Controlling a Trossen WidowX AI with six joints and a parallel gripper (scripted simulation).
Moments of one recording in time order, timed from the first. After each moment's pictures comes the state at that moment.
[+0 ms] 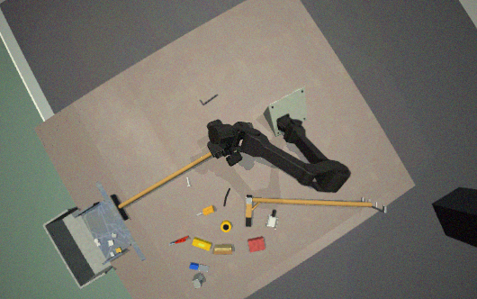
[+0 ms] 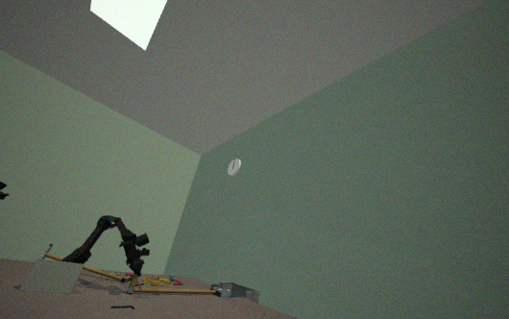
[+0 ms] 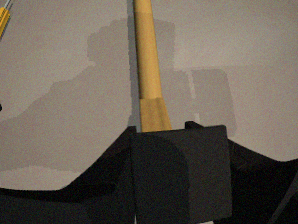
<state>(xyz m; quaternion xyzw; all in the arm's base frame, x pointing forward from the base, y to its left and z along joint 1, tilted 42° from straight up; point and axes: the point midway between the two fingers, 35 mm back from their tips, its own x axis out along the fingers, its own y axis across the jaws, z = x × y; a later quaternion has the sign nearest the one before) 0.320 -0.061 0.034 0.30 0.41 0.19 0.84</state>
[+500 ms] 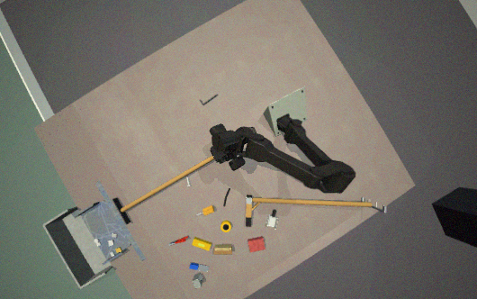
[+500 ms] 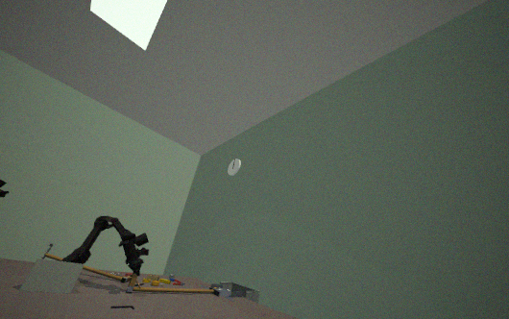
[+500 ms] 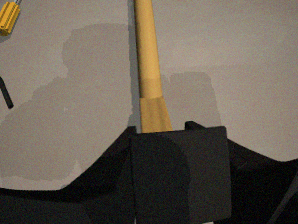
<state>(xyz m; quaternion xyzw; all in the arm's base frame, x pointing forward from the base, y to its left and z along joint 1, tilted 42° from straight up) 0.318 -0.045 0.048 0.30 0.41 0.20 0.84</state>
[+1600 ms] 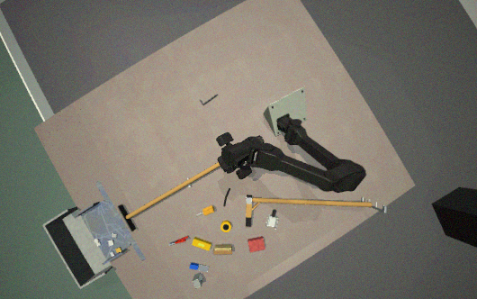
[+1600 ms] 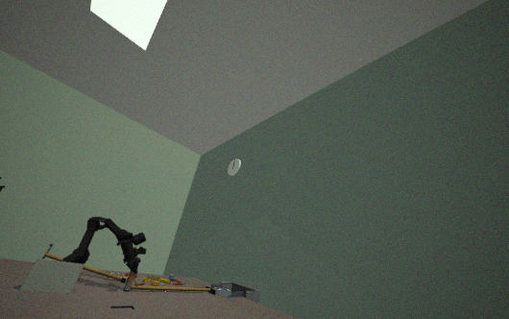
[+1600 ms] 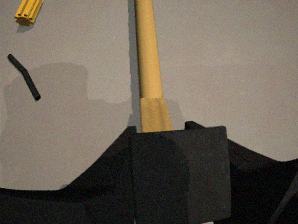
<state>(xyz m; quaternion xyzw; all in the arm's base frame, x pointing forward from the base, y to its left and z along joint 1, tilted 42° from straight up) 0.309 -0.014 0.077 0.30 0.41 0.20 0.84</state>
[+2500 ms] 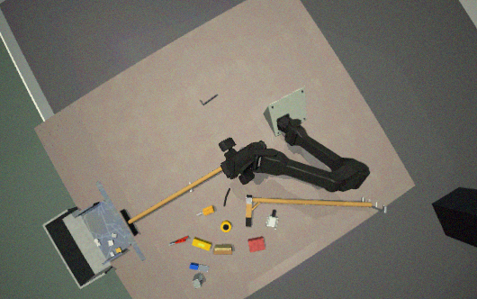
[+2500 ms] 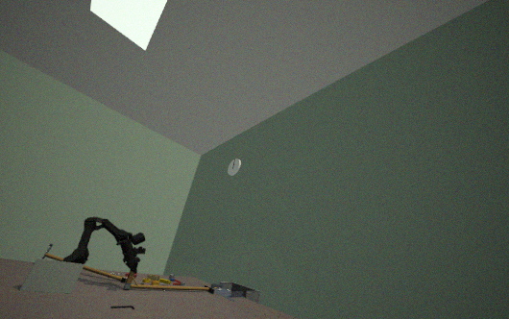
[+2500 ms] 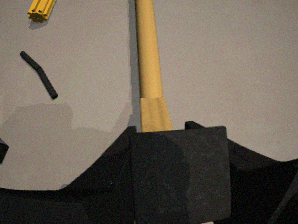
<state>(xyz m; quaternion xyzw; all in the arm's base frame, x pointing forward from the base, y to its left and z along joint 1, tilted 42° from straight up) 0.309 0.003 0.092 0.30 0.41 0.20 0.84</state>
